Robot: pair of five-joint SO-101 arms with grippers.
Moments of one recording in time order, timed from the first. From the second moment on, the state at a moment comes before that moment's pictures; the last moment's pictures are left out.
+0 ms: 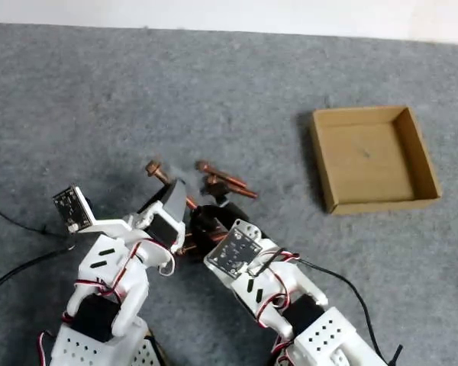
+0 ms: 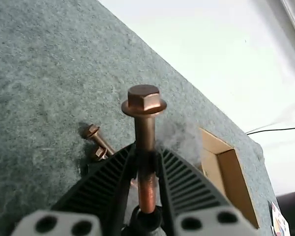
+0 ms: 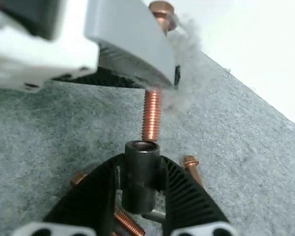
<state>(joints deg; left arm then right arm) 16.2 -103.5 87.8 38.3 54.0 -43.0 -79.3 96.0 5.5 22.4</state>
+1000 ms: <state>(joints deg) 18.2 -103.6 82.6 46.0 54.1 -42.1 -79.3 96.0 5.5 22.4</state>
